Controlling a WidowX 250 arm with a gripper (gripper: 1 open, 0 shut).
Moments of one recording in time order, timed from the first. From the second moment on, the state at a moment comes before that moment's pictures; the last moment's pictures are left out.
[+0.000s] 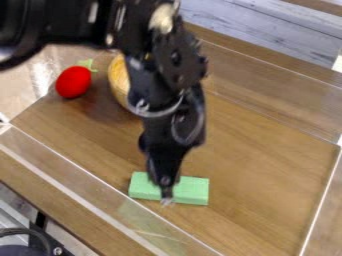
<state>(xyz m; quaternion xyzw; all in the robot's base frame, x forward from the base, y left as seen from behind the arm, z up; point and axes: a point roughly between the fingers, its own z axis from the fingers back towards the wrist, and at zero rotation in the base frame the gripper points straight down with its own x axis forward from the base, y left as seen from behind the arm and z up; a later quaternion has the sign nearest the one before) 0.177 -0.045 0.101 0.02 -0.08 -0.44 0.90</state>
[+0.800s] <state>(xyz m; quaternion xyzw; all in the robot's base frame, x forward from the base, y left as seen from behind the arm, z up) 0.176 -0.044 0.110 0.00 -0.09 -0.48 0.87</state>
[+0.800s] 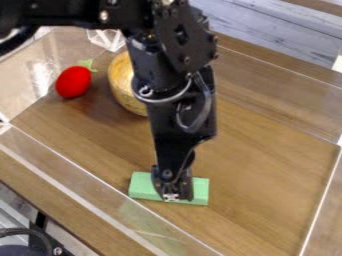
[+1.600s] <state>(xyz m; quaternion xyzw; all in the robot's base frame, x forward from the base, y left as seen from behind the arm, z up) 0.175 -0.062 0.063 -0.03 -0.05 -0.43 0.90</state>
